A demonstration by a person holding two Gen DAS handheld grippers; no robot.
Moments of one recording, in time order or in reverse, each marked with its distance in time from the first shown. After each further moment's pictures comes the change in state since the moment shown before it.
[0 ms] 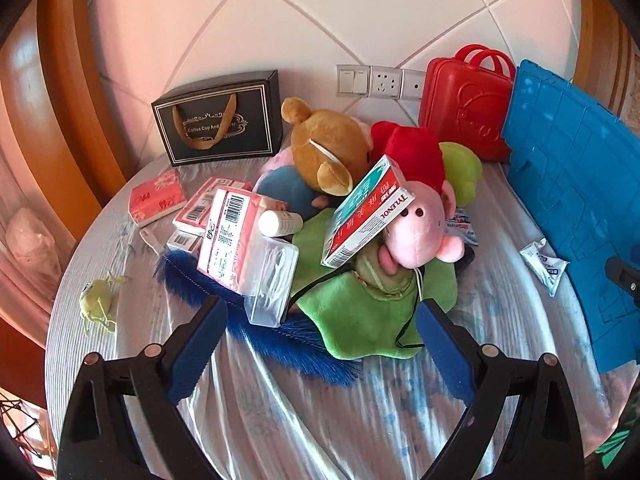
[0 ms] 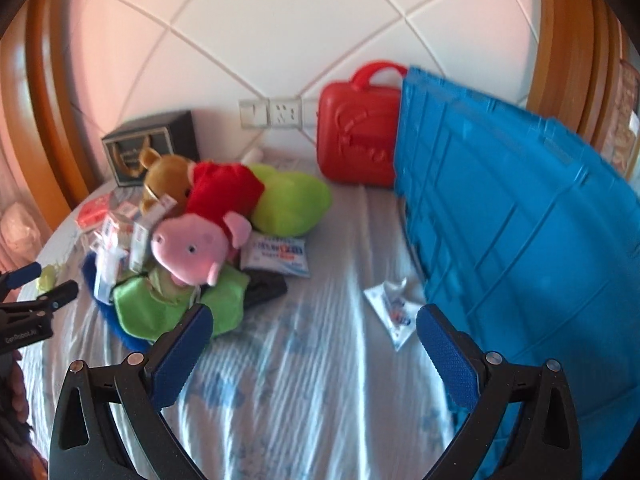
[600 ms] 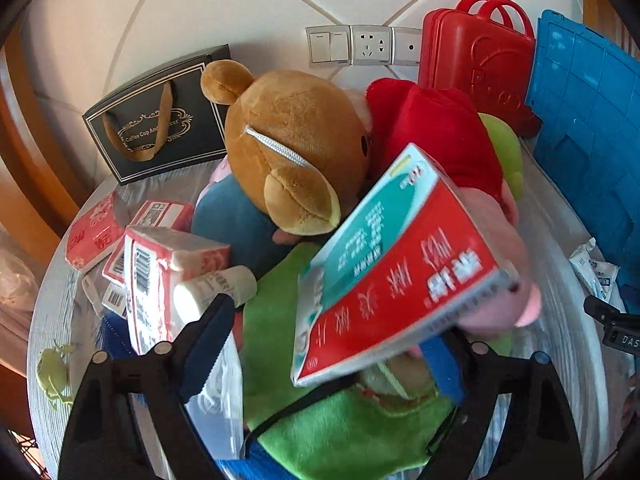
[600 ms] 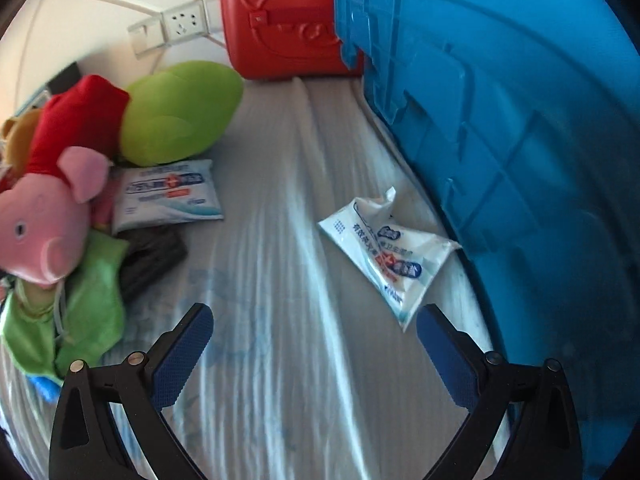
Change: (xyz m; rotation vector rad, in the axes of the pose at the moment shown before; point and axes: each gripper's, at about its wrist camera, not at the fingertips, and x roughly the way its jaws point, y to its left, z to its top) left arm 0.135 -0.026 0.050 0.108 0.054 -0.016; right arm 0.172 -0.046 -0.030 0.192 0.259 -0.140
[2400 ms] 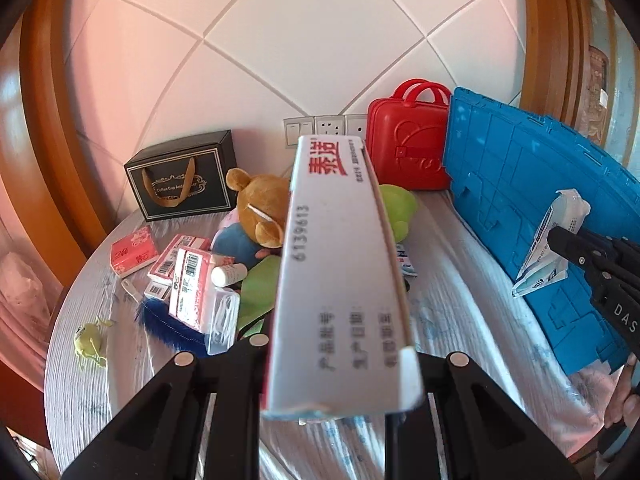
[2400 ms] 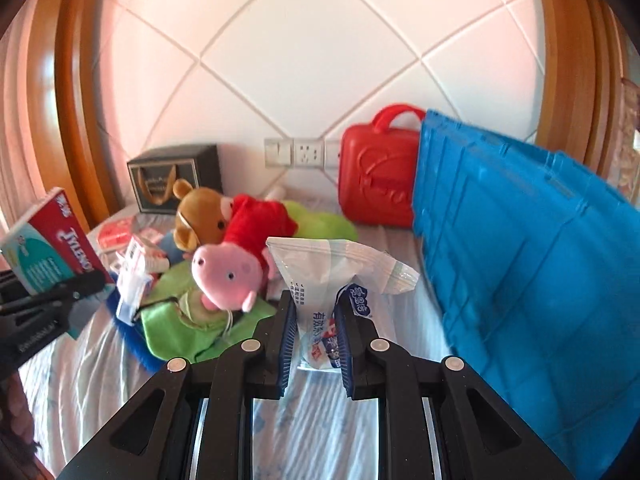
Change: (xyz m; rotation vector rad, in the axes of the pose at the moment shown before) left arm -0.205 -0.047 -0.046 -0.010 -0.221 -0.061; right arm -0.218 0.044 -0.047 -0.232 -0.454 0.209
